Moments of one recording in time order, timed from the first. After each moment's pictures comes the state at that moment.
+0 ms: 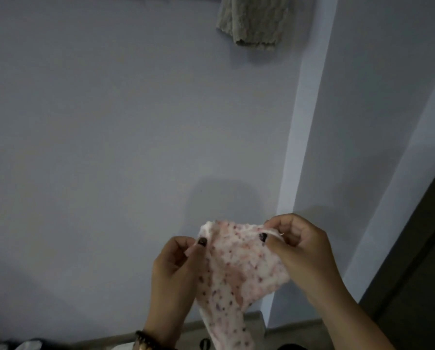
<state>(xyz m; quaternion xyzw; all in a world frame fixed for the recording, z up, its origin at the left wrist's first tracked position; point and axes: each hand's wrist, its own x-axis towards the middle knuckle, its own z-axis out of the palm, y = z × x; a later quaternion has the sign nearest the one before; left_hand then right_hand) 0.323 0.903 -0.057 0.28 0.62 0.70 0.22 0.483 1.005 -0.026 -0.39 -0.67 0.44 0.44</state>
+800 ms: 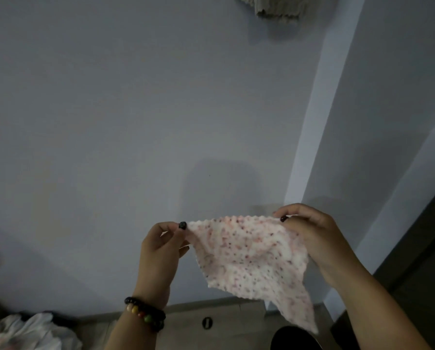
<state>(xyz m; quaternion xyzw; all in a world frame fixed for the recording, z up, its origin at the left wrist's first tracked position) 0.274 0.897 -0.072 0.20 0.61 0.71 0.28 0.477 1.021 -0.031 -0.40 -0.67 0.51 0.36</state>
